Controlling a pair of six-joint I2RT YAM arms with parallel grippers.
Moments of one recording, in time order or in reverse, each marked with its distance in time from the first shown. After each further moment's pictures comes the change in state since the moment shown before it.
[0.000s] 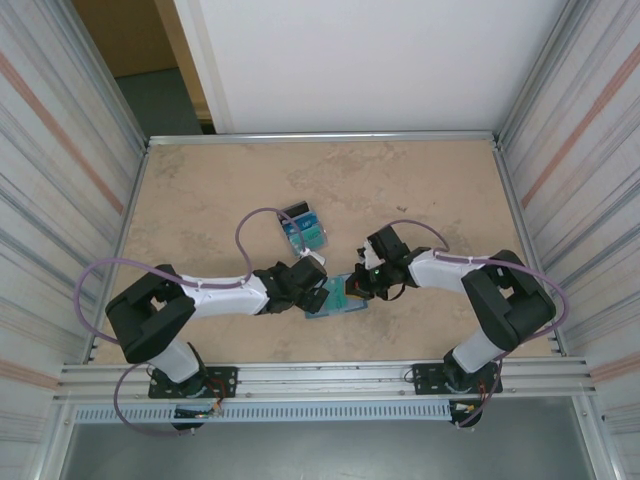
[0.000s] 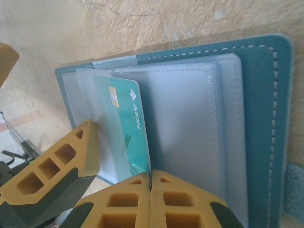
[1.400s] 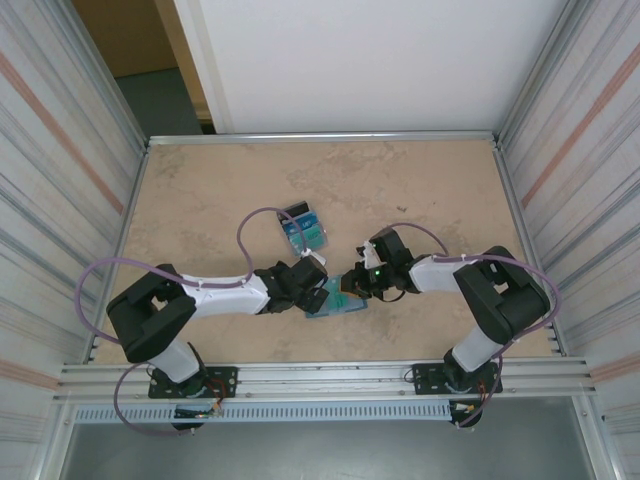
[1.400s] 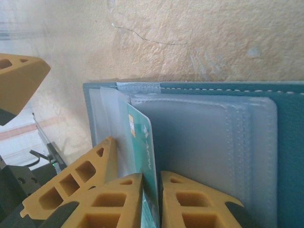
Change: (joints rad) left arm 0.000 0.006 0.007 -0.012 -0.003 0.018; right arm -0.014 0.047 -0.082 0.273 -0.080 0.064
